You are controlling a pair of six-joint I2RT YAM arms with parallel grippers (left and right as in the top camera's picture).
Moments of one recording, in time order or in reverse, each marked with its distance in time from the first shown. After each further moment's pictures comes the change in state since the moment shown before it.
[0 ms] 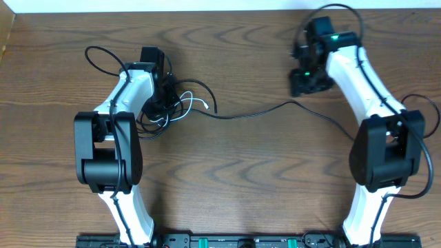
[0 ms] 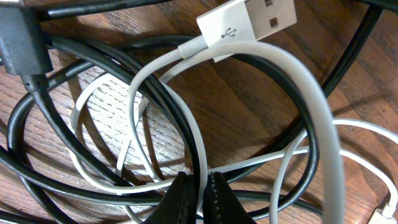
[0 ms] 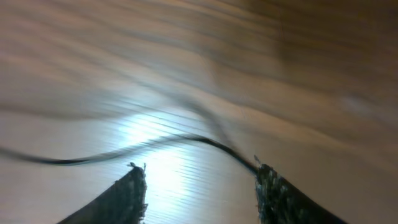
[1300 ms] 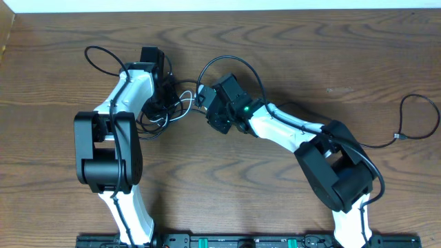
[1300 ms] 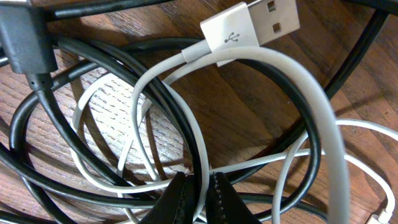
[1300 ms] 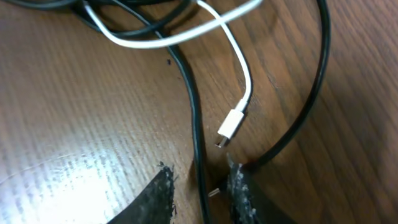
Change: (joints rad) left arm 0.000 0.000 0.000 0.000 -0.006 -0.003; right arm 0.486 0.013 -0.409 0.895 -0.066 -0.225
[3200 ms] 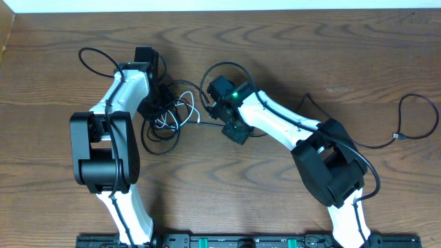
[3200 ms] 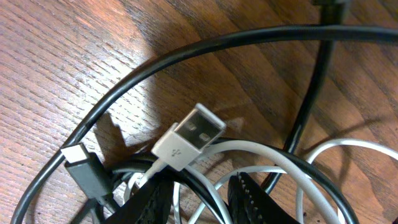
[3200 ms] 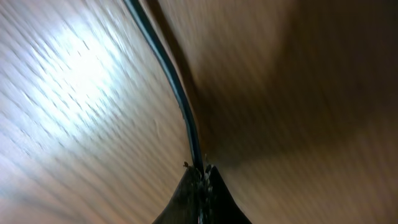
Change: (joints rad) left arm 0.033 0.000 0.000 0.000 0.008 -0.001; right arm 0.013 0.060 0.251 -0.785 0.248 0.055
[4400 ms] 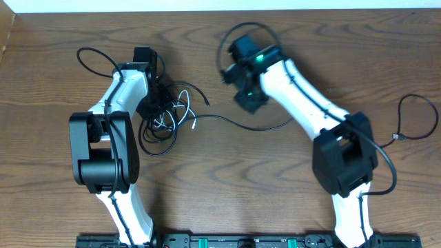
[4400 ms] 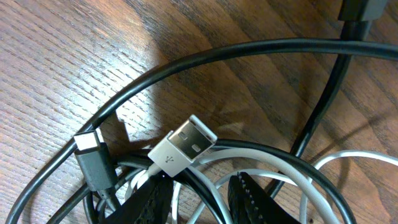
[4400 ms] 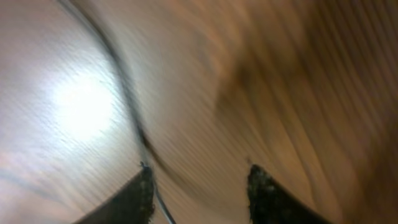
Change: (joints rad) left arm 0.006 0.000 0.000 0.001 -0.016 0.000; right arm -0.122 0.012 0.270 -0.117 -0.071 -0.088
